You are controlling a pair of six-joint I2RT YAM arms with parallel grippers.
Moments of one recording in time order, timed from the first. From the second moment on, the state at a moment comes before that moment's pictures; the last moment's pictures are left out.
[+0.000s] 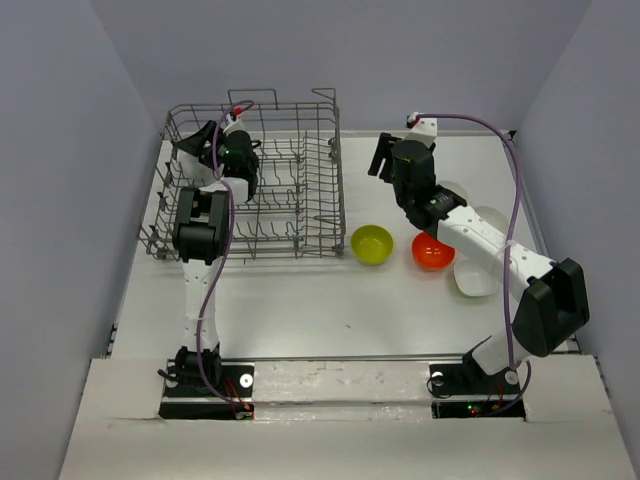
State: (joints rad) left arm -0.15 2.38 1.65 0.86 -1.16 1.25; right arm 0.56 1.52 1.27 0.01 0.58 0.36
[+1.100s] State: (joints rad) left arm -0.15 2.36 1.89 0.16 -1.05 0.75; right arm 0.56 1.52 1.27 0.01 0.55 0.37
